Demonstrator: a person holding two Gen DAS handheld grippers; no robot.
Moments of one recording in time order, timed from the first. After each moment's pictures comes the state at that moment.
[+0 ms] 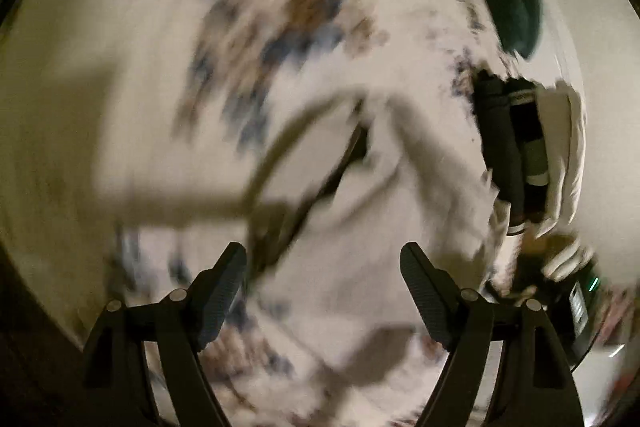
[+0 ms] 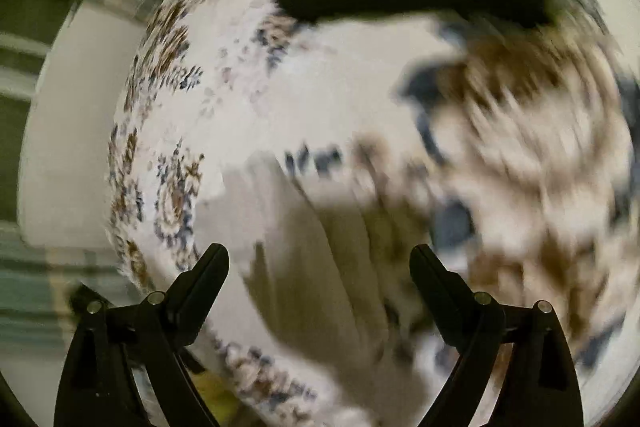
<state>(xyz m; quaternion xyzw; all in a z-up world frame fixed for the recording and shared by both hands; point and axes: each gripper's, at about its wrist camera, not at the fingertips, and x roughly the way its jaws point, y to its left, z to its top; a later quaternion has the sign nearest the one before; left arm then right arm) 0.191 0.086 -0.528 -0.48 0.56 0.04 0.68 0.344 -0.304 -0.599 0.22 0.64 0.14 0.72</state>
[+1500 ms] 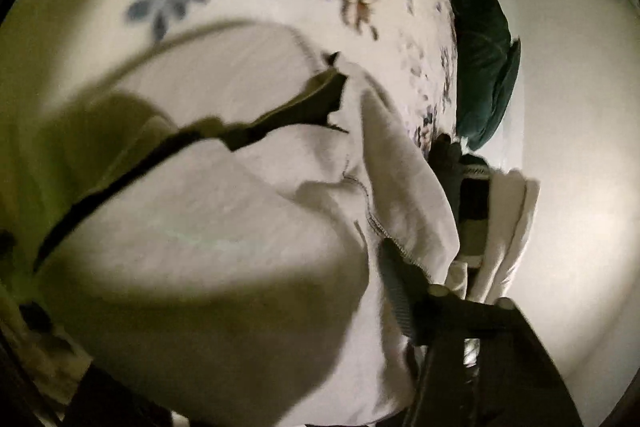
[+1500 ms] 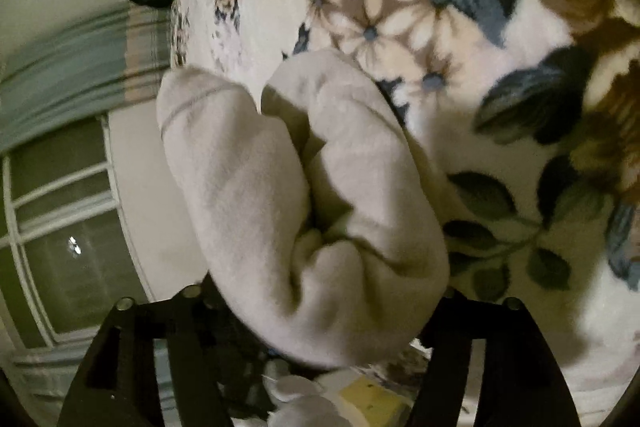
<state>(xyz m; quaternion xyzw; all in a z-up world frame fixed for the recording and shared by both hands) 0.207 0.051 -0.580 -0.63 0.40 0.03 0.66 0.282 -0.280 -0.709 0.50 0.62 0.17 0.58</state>
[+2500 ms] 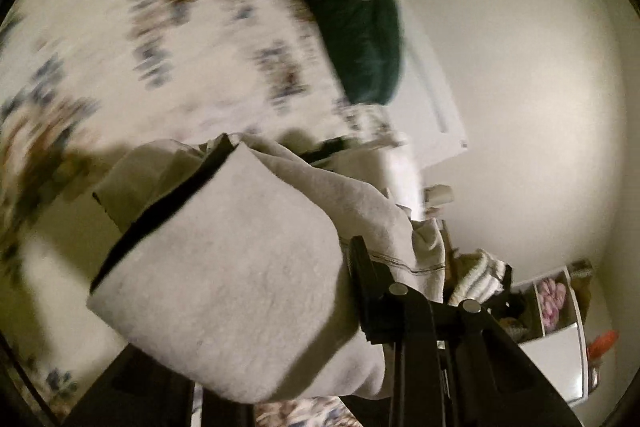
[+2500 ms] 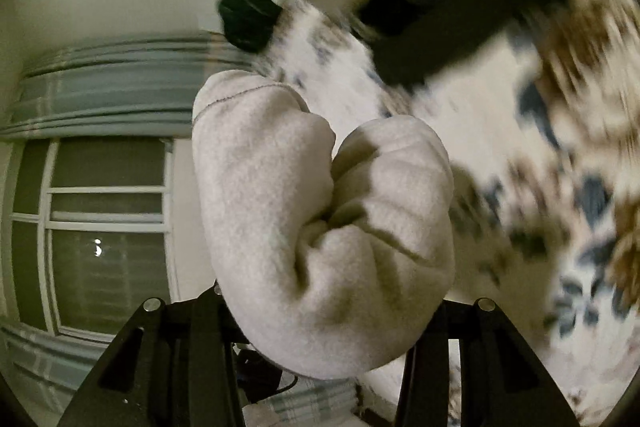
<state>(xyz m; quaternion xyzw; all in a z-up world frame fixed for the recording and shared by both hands) 0.355 0.023 -0.345 -0.48 0.37 -0.11 0.79 0.375 -0.292 -0.503 0.51 0.48 0.20 0.69</state>
